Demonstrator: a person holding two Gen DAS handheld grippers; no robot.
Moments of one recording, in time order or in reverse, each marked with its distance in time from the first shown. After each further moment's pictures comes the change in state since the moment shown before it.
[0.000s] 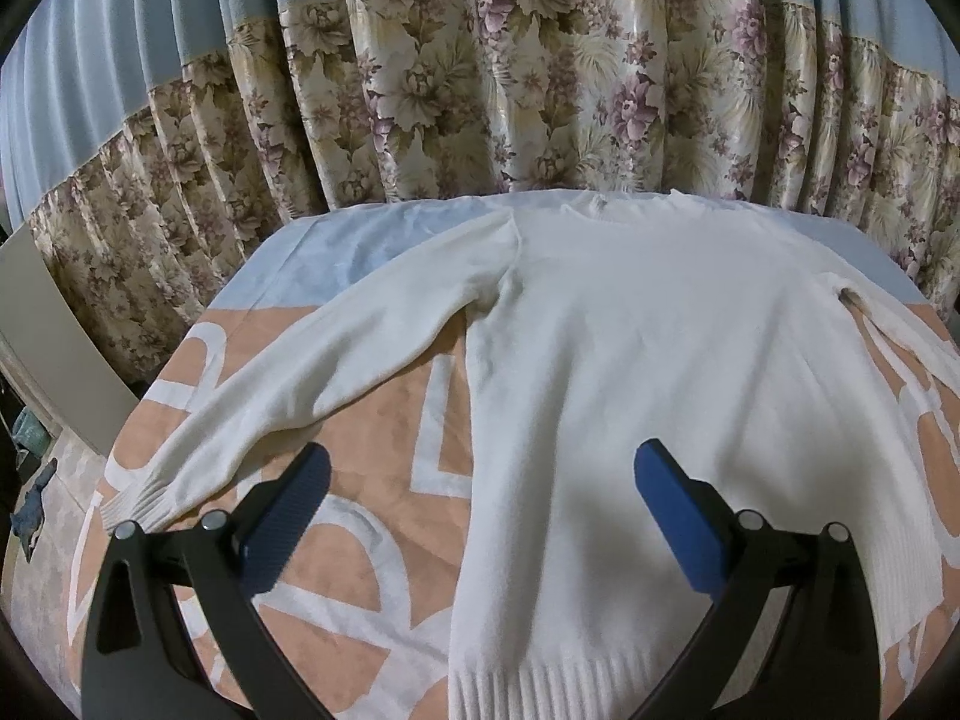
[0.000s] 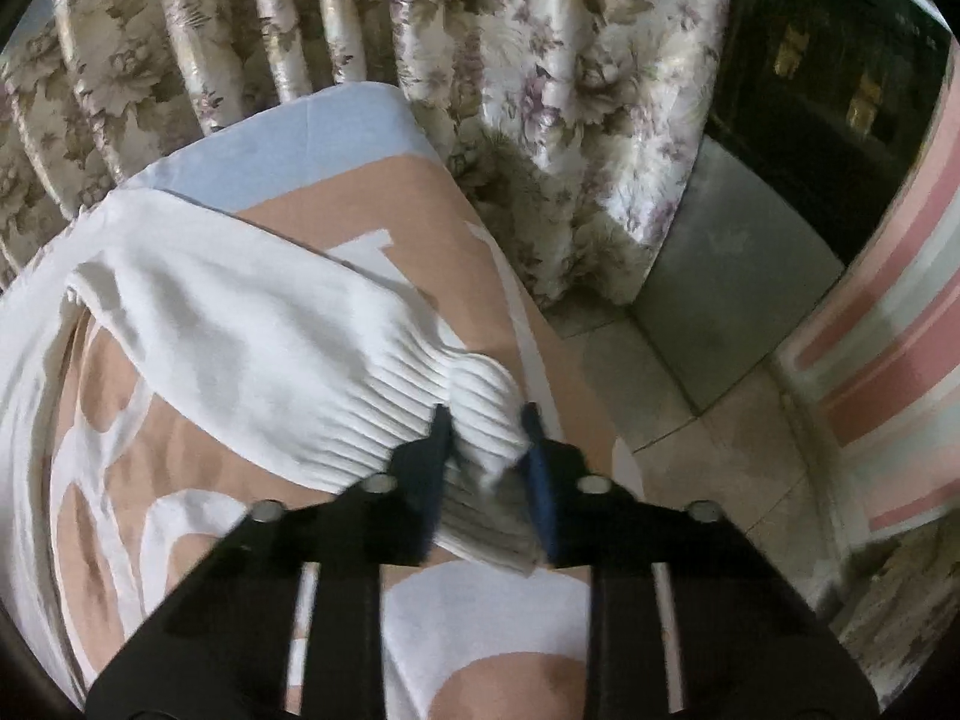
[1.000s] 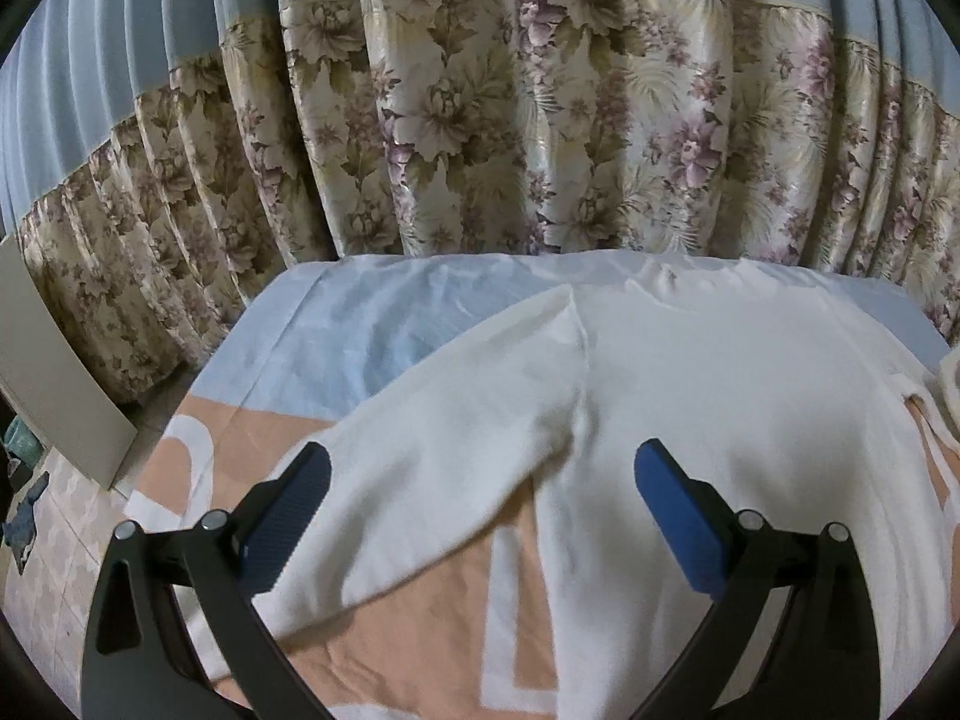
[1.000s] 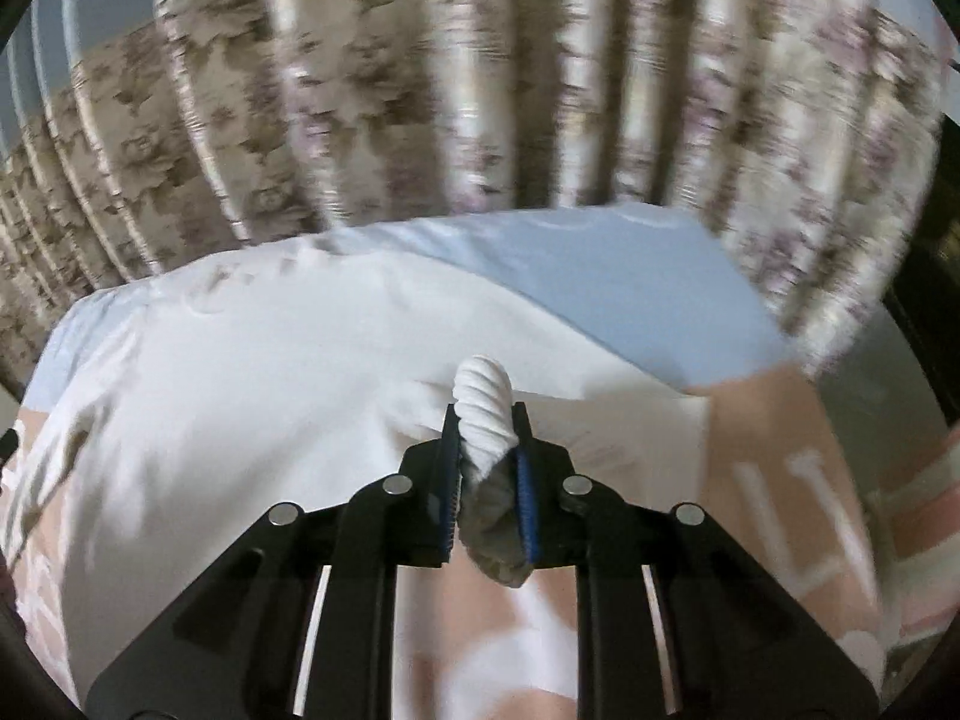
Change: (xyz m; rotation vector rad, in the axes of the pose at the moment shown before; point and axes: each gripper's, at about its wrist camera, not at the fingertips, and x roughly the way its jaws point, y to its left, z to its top) left arm 0.081 0.050 0.095 -0.019 -0.020 0.007; right arm -0.028 0.289 0.080 -0.199 -0.092 0.252
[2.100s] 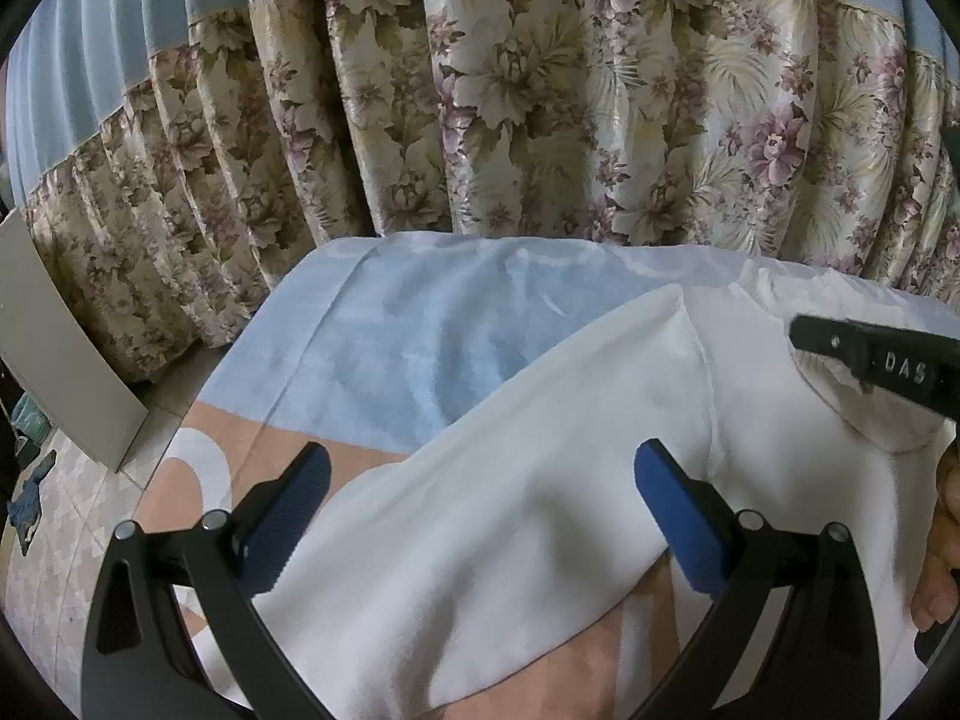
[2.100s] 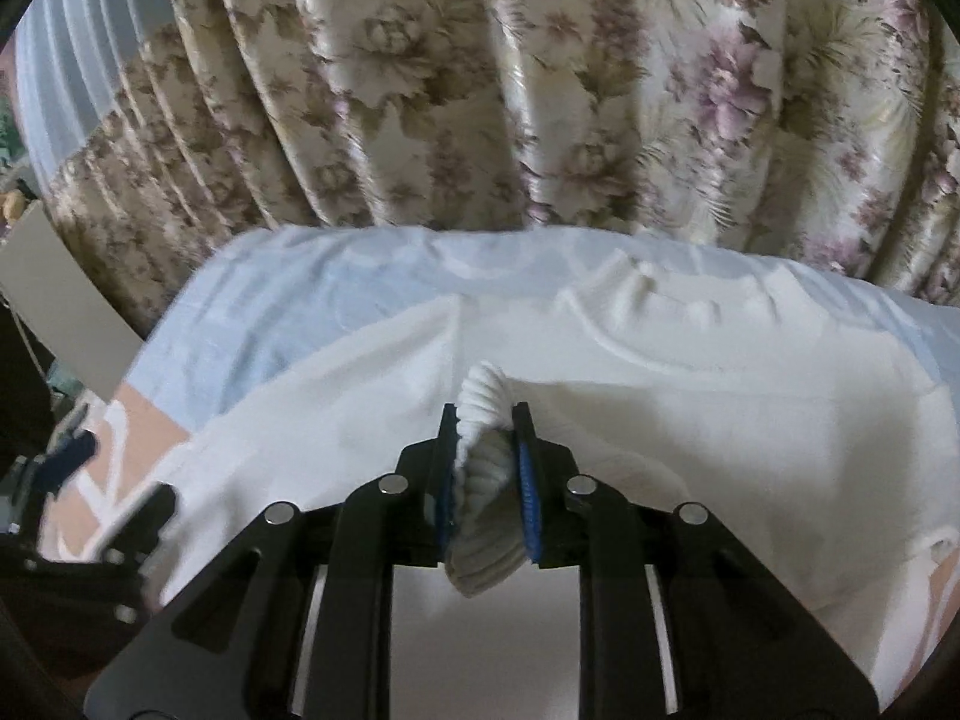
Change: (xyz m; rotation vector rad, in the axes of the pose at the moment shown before) left arm 0.060 0.057 0.012 -0.044 0.044 0.044; right arm 0.094 0.286 0.037 -0.177 0.059 0.361
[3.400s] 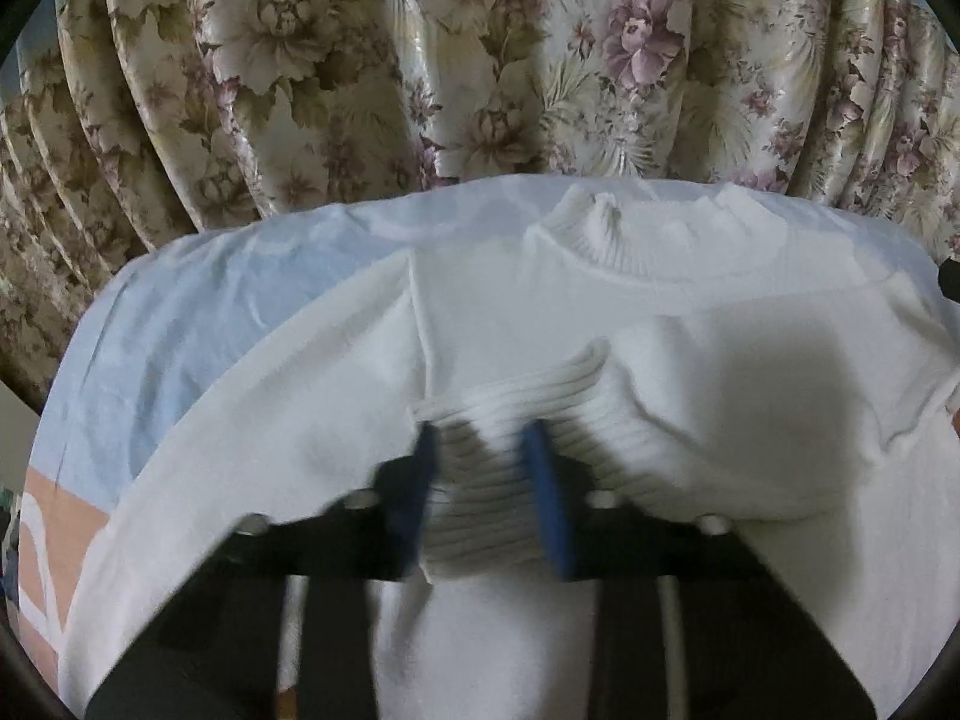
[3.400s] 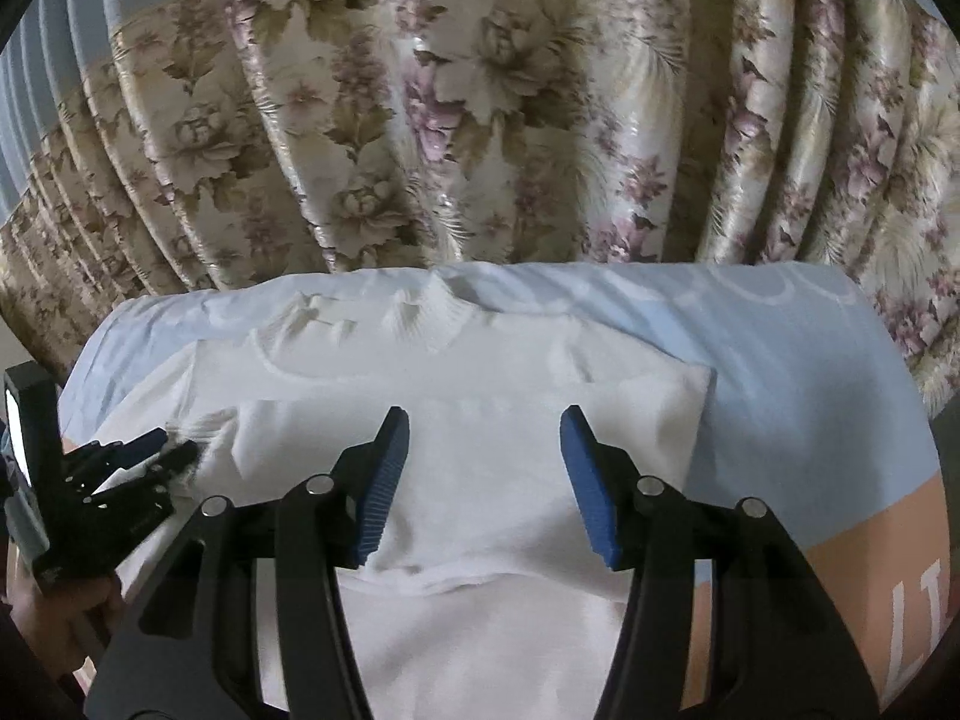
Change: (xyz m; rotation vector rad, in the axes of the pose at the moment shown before) left arm 0.076 -0.150 0.019 0.152 0.118 -0.158; right arm -0.087 -0.197 -0.022 0.137 -0.056 -0.224
